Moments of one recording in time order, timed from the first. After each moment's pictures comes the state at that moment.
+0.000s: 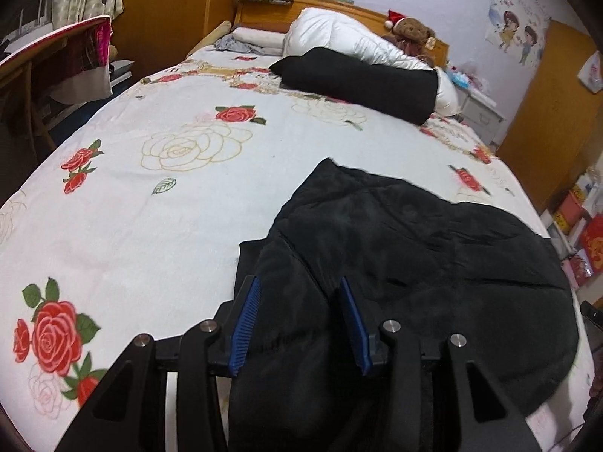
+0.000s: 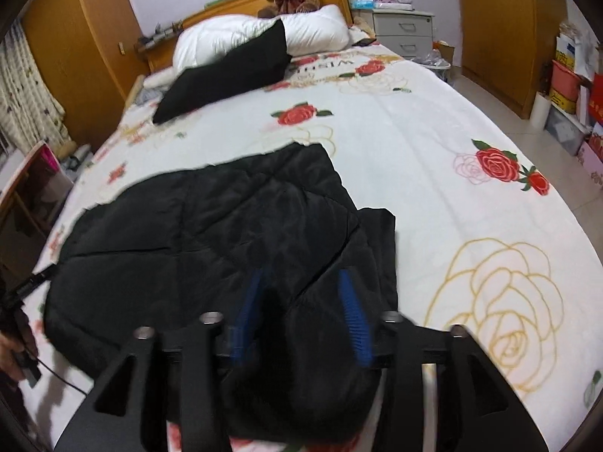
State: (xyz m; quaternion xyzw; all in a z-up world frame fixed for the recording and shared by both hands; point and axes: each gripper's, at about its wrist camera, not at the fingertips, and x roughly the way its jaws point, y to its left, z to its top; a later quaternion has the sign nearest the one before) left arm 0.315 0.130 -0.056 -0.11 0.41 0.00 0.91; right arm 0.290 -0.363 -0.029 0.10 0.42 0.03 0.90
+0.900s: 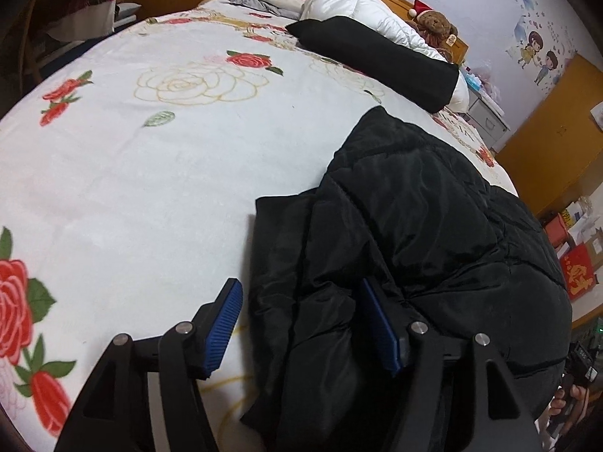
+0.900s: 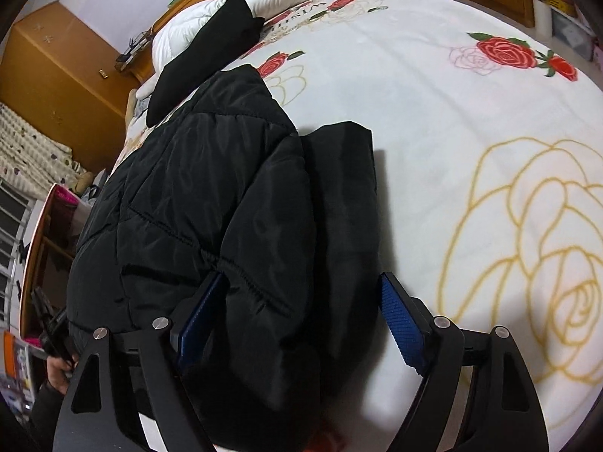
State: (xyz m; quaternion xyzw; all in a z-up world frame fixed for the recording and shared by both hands) left arm 0.338 0.161 -0.120 -0.19 0.46 -0.02 0.87; right arm 0.324 -0.417 -0.117 0.24 0.48 0.07 0.84
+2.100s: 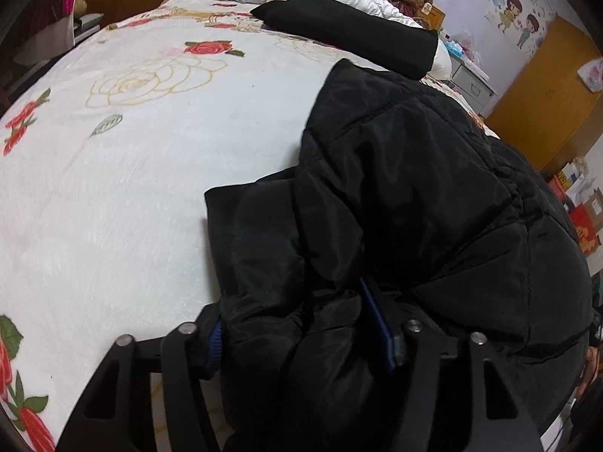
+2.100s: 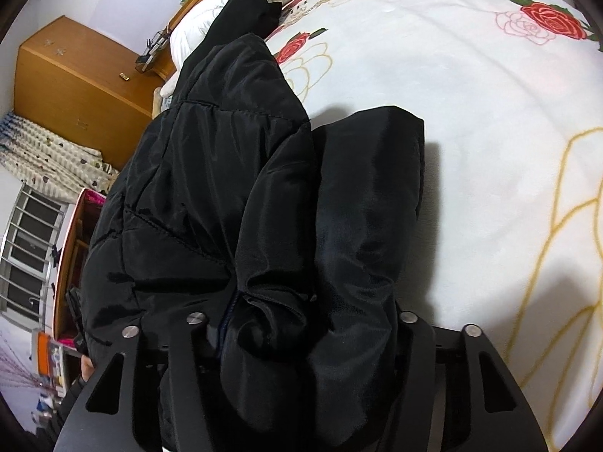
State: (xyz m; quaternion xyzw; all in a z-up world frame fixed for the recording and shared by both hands) left arm 0.362 0.130 -0.130 -0.14 0.48 -0.05 0.87; right arm 0.349 -0.418 -0.142 0.29 0.48 0.15 0.81
